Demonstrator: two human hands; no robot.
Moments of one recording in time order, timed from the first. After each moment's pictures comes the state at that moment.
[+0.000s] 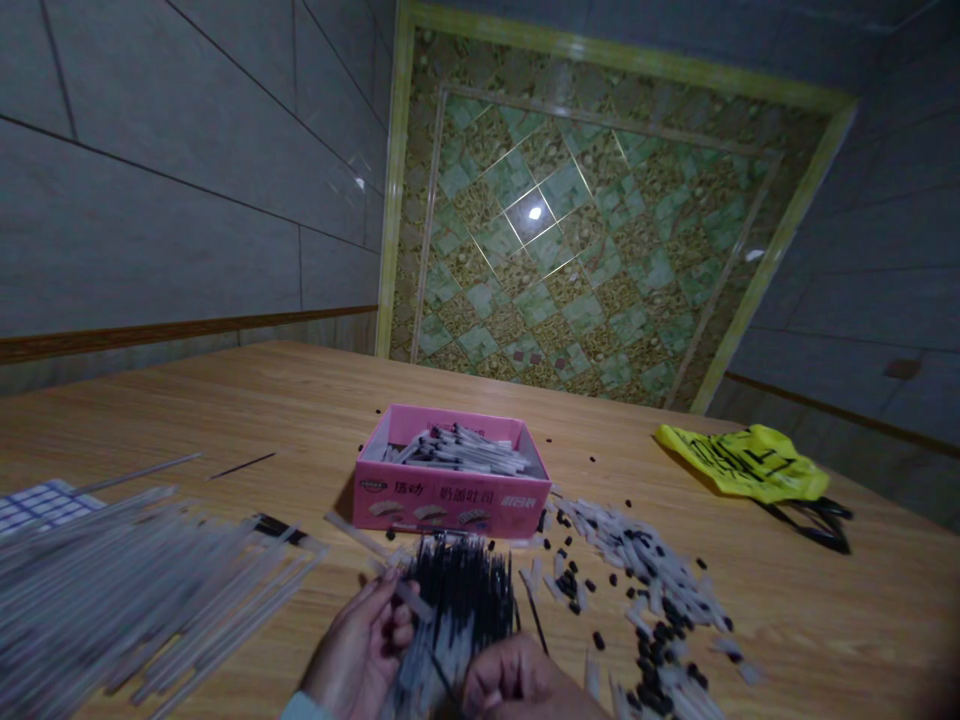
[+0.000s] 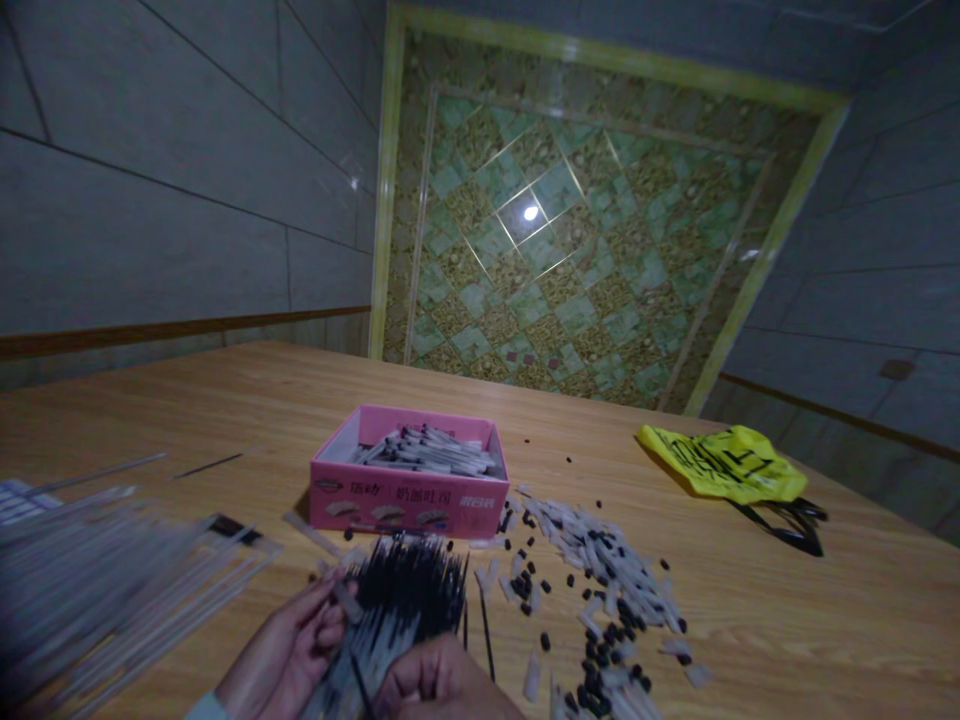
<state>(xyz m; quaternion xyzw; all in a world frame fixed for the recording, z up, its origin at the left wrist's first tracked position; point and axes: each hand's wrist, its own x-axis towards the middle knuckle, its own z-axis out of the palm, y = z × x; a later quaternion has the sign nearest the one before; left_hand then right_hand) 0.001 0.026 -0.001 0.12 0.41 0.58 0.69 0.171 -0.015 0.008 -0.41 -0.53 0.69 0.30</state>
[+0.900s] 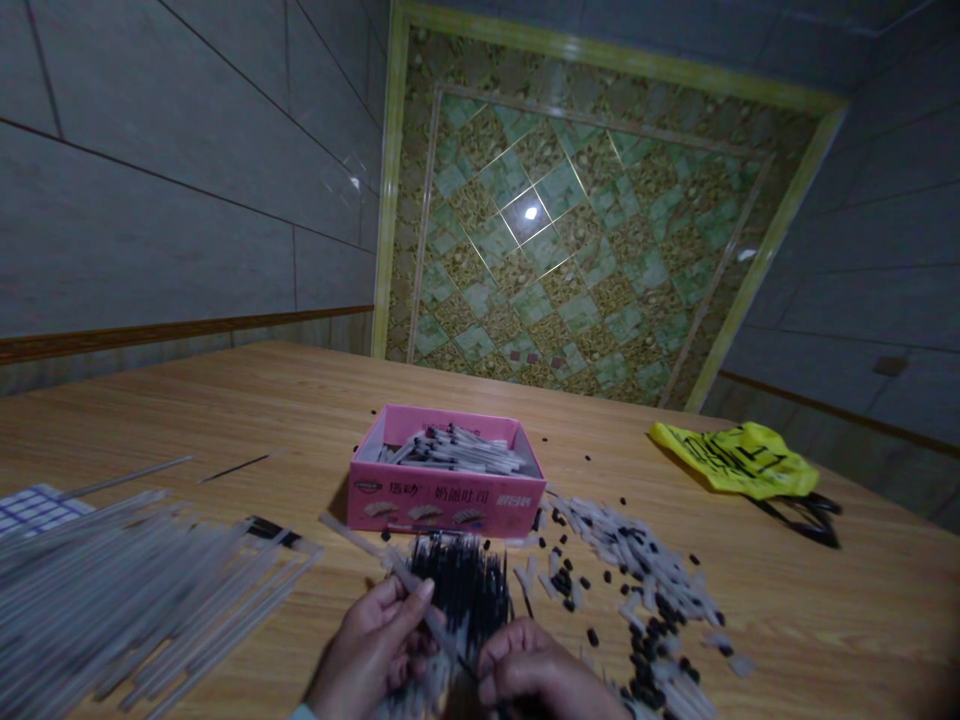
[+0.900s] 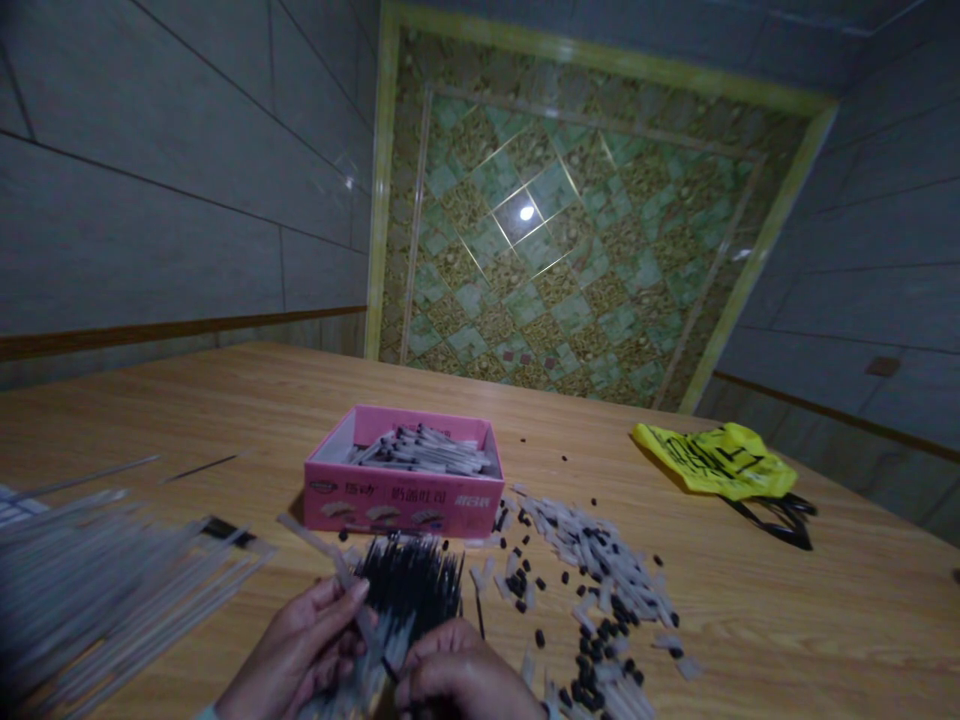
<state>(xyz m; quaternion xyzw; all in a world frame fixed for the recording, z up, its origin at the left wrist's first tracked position) 0.011 0.014 0.003 0.31 0.42 0.49 0.69 0.181 -0.007 0.006 -0.42 -0.45 0.72 0.33</state>
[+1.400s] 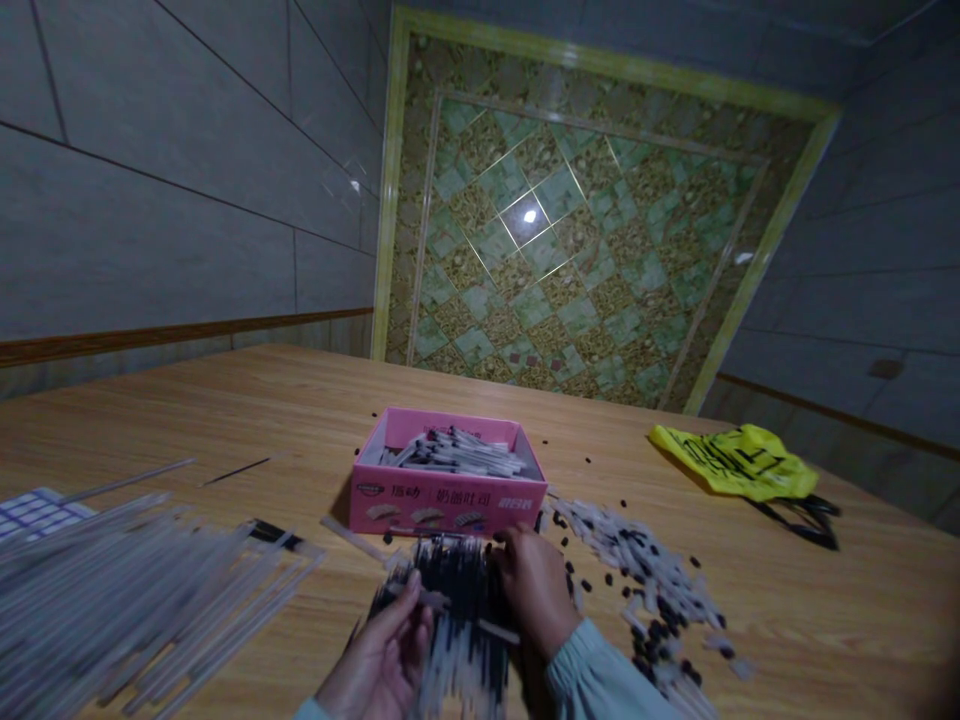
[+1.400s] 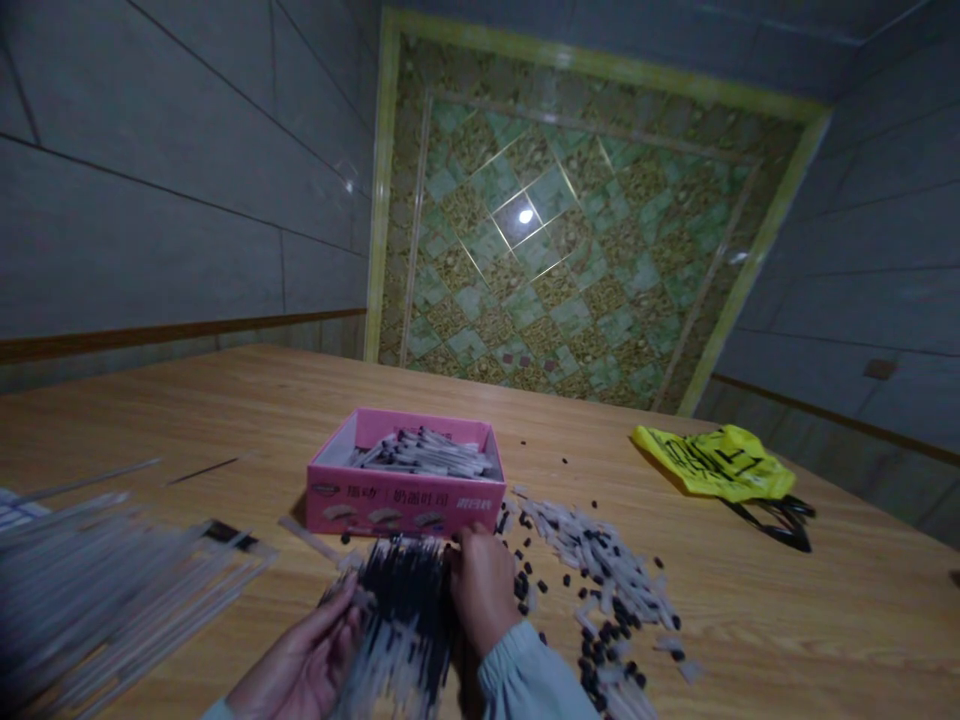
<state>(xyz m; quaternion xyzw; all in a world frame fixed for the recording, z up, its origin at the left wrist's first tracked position) 0.009 0.017 0.003 0.02 0.34 0.52 0.78 0.195 0.054 0.004 -0.68 -0.69 -0.01 0.26</state>
